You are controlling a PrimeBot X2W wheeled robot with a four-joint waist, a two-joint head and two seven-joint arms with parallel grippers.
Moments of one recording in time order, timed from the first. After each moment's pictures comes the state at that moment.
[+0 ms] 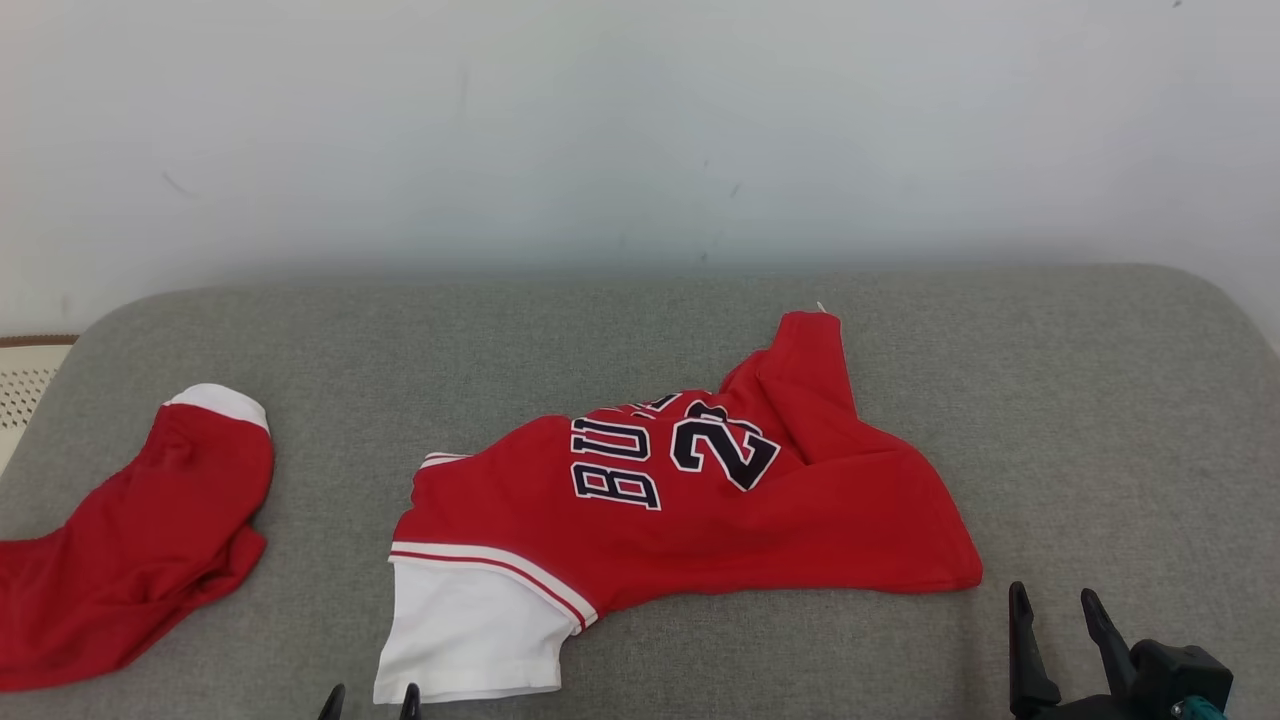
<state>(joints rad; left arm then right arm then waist) -0.02 0.05 -0.08 0.30 -0.08 0.05 -0.26 -0.09 -0.12 0.01 0.40 0.14 0.13 -0.26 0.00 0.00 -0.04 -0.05</state>
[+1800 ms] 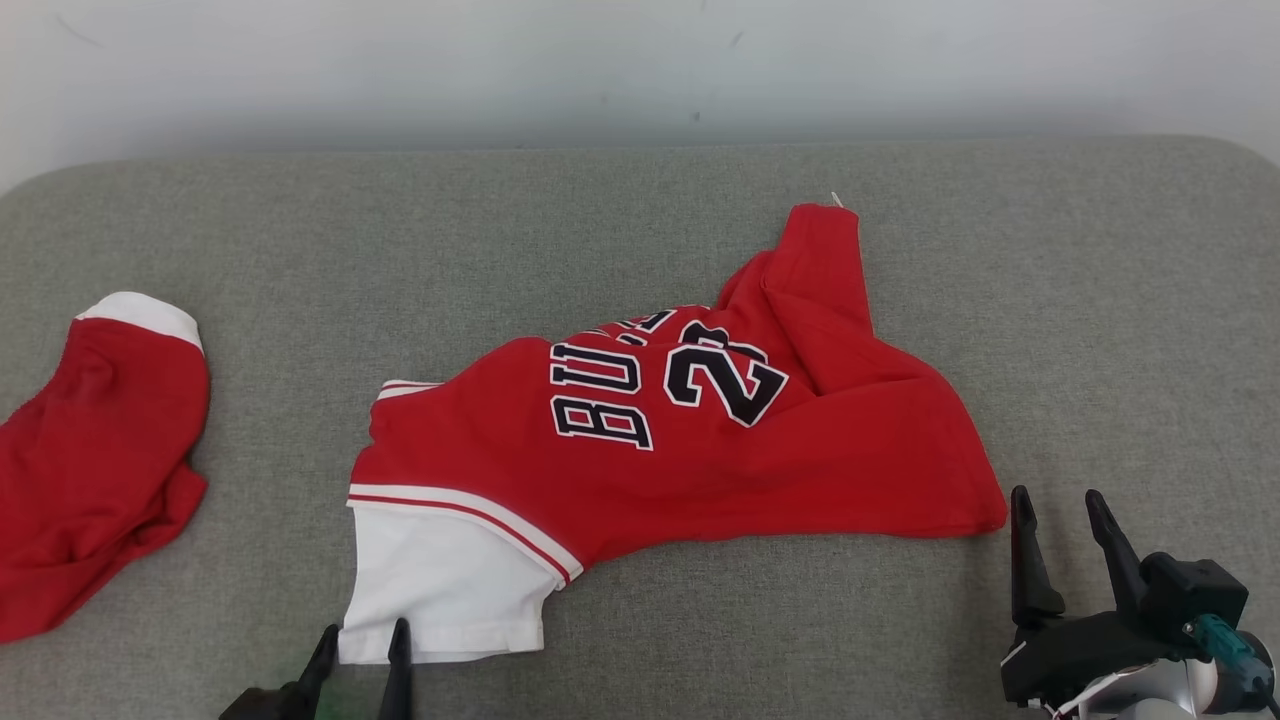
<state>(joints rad) -0.18 0.05 -0.07 0.45 -0.17 0.01 -0.26 -0.20 -0.15 0.04 0.36 0.16 0.13 -0.26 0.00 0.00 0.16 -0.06</state>
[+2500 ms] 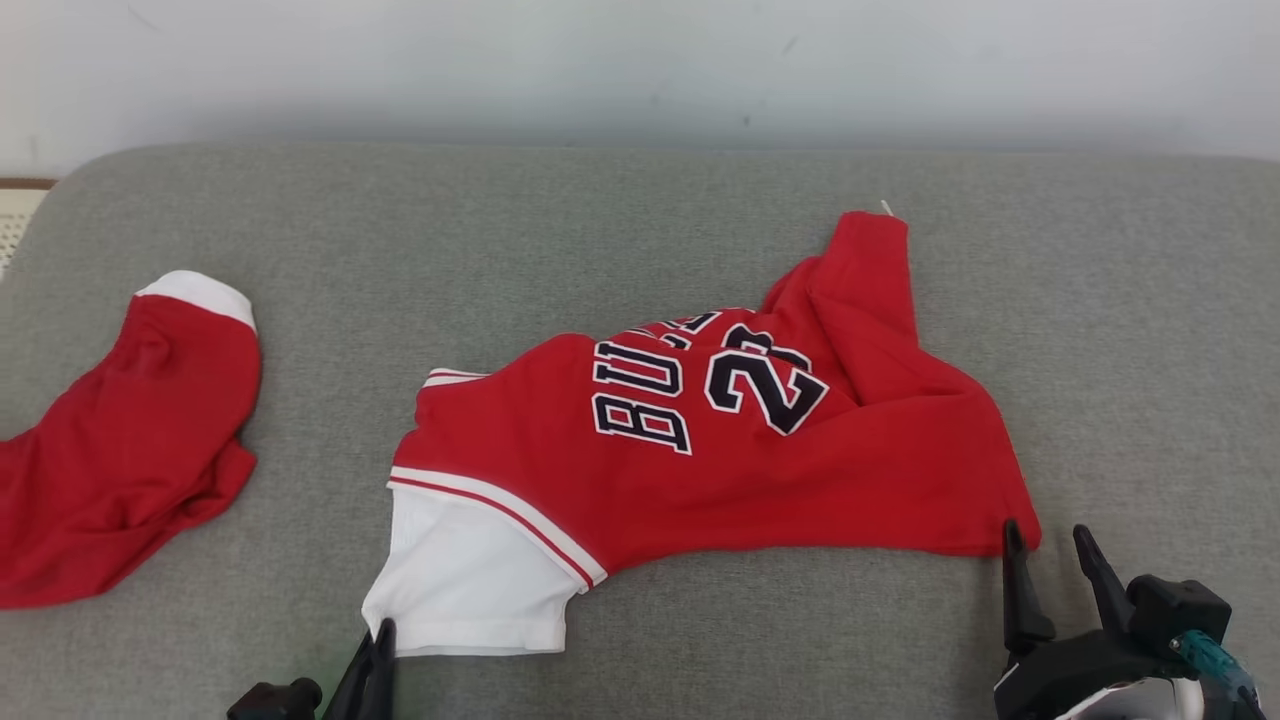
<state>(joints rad) -0.18 0.05 -0.07 0.44 -0.18 -0.03 -0.26 -0.20 -0.15 0.05 0.45 0.19 0.13 -0.26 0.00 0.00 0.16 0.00</state>
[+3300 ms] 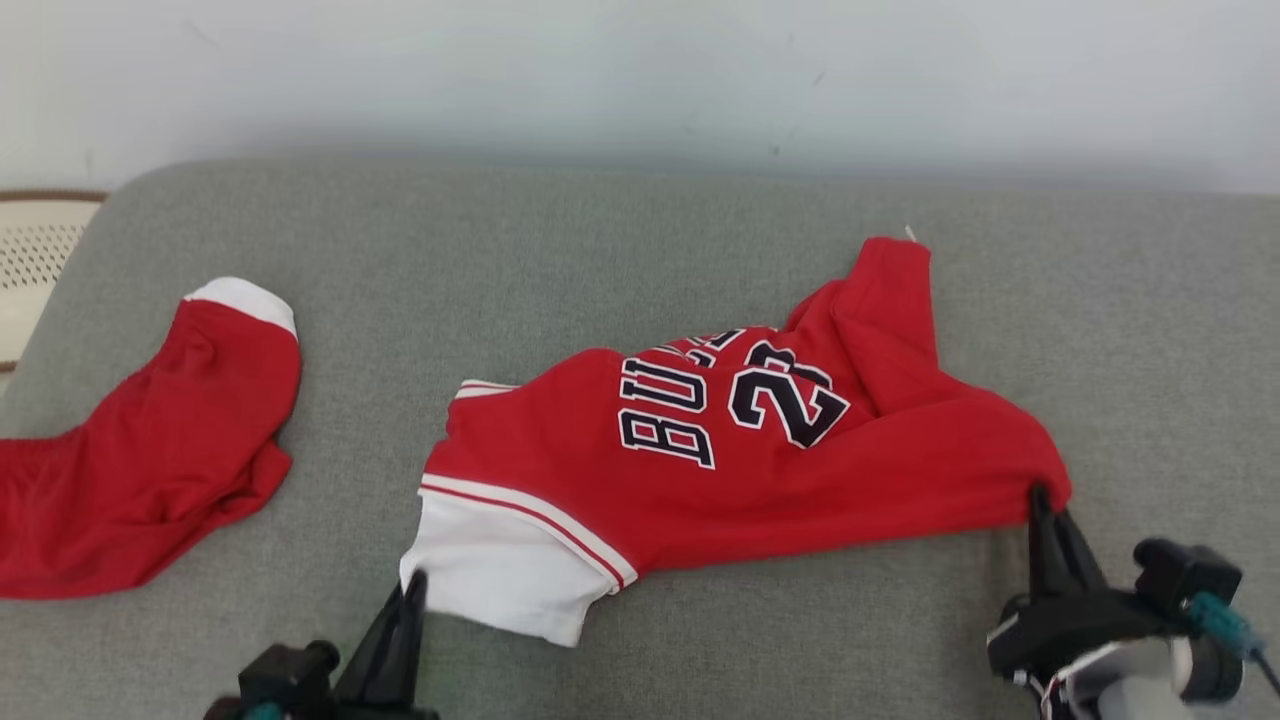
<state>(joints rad) -0.20 0.05 -0.10 0.35 -0.17 -0.11 -0.26 -0.27 -0.15 0.07 0.49 0.30 0.13 -0.26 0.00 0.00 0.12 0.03</state>
